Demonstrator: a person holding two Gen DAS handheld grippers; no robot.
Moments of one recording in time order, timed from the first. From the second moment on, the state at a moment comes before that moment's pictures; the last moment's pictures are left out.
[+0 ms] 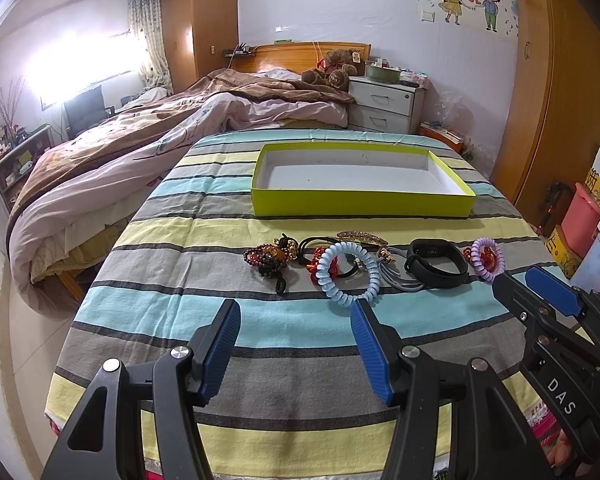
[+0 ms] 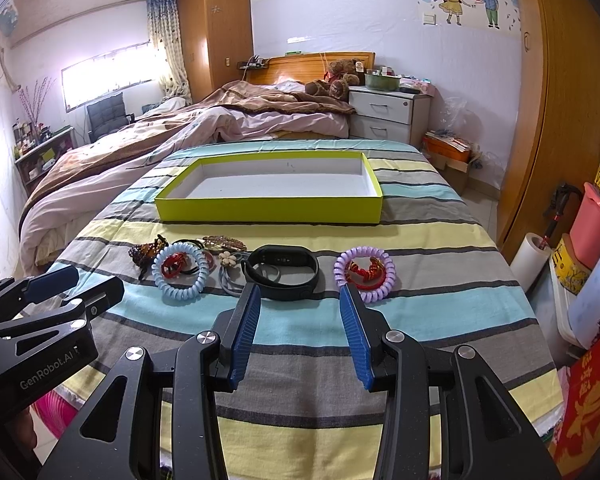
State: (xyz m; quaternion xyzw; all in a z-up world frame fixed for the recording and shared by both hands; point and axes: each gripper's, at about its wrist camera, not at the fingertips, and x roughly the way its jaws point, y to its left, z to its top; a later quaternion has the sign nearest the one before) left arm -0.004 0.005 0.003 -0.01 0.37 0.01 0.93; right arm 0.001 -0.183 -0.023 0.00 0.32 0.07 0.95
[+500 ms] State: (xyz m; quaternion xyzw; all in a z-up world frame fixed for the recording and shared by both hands) left arm 0.001 0.008 0.002 -0.01 0.37 0.00 0.93; right arm 0.008 -0.186 -0.022 0.00 0.32 0.07 0.94
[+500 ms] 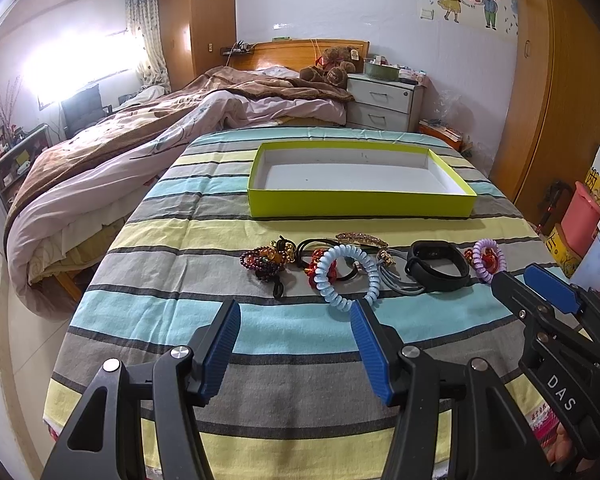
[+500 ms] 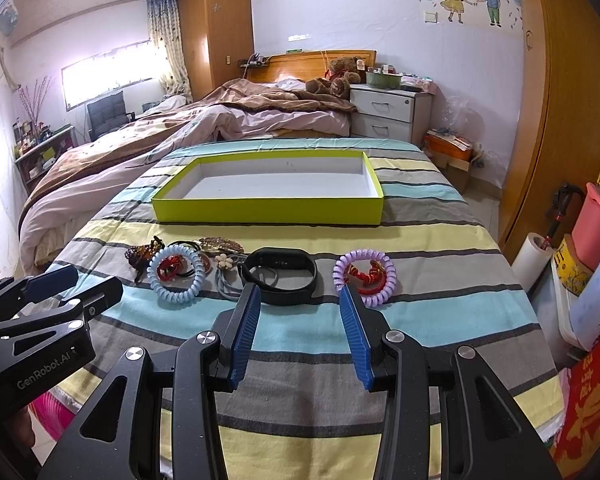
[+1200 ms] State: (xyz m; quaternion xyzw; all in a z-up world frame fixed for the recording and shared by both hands) left arm 0.059 0.013 -0.016 -0.04 0.42 -0.08 0.90; right arm 0.091 -0.194 -0.043 -0.03 0.39 0.17 0.90
